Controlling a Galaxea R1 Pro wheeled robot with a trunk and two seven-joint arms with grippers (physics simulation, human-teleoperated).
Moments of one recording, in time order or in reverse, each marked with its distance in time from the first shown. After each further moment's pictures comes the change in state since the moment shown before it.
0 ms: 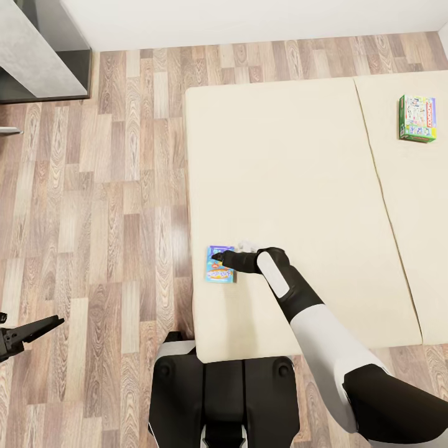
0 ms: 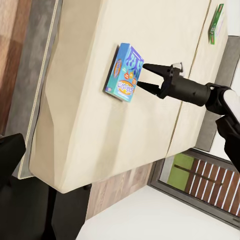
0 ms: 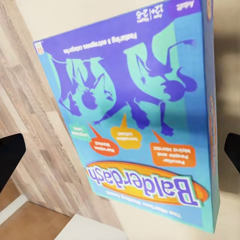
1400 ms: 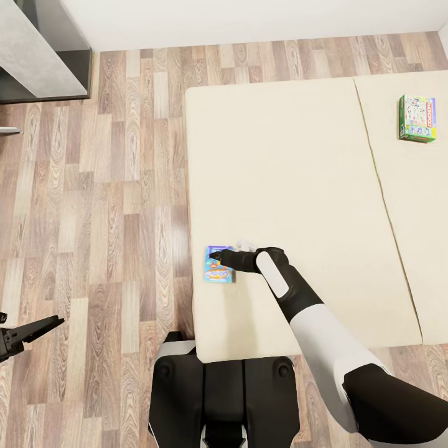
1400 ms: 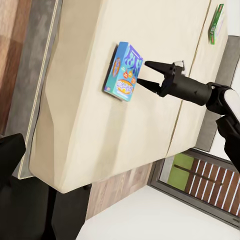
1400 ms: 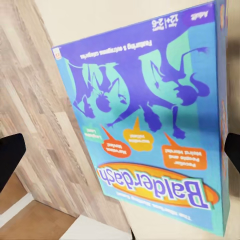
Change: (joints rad) left arm 0.000 0.000 0.000 0.000 0.000 0.000 0.000; right arm -0.002 0.000 0.013 -0.003 -0.006 -0.011 0.035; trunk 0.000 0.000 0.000
